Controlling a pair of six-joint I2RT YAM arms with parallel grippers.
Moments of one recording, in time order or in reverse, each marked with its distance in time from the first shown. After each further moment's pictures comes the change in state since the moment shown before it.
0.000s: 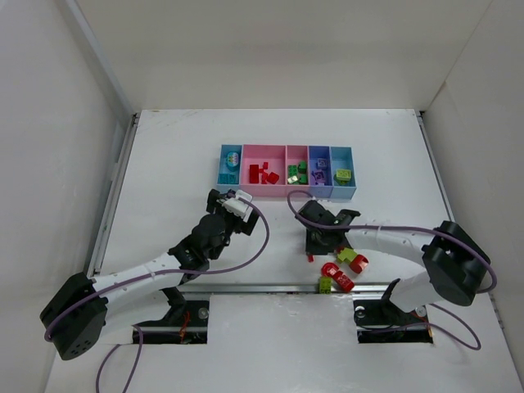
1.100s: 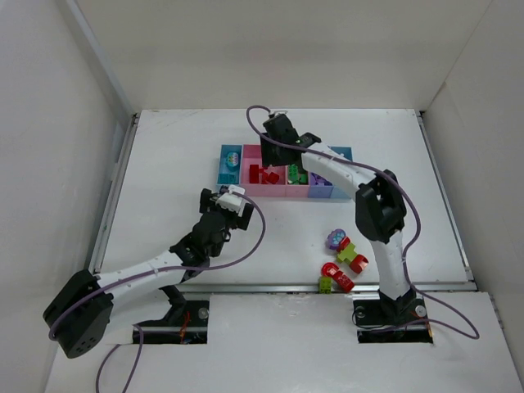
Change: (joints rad) left arm 0.034 0.034 0.000 0.008 -0.111 -0.051; right arm -0.213 0.685 1.081 0.029 0.074 -0.464
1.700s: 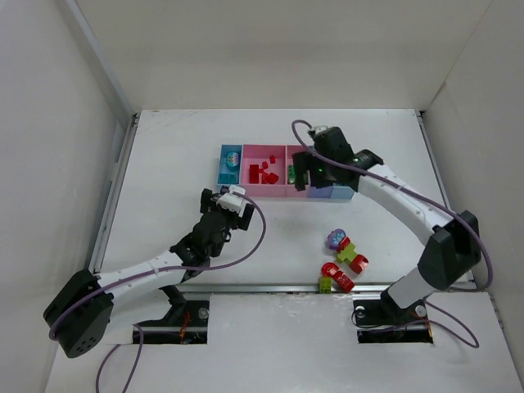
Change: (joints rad) left arm 0.006 0.006 0.000 -0.001 0.006 -0.006; right arm -0.074 -0.528 -0.455 -0.096 -0.153 -0.108
